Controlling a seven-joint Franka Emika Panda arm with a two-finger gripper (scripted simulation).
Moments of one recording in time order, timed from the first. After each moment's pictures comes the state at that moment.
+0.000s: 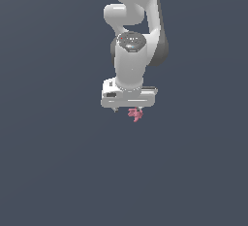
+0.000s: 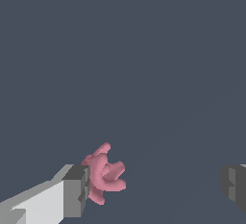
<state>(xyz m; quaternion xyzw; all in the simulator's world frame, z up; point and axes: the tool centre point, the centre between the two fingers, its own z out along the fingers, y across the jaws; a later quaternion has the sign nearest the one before) 0.001 0.014 0.177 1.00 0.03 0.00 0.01</state>
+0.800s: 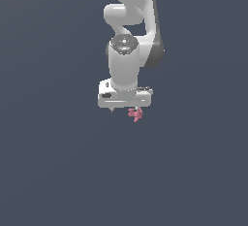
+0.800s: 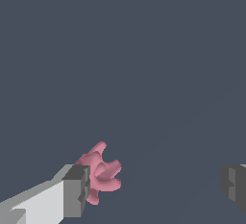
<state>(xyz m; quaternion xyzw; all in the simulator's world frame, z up) -0.003 0.002 0.170 1.00 0.01 0.00 0.00</state>
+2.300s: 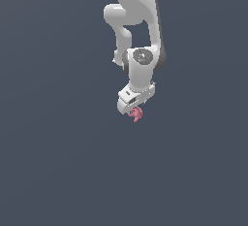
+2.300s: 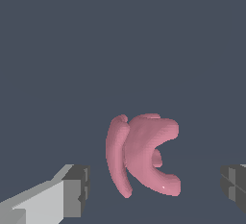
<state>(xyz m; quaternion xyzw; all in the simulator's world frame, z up) -0.071 0.062 0.093 0.95 0.31 0.00 0.00</state>
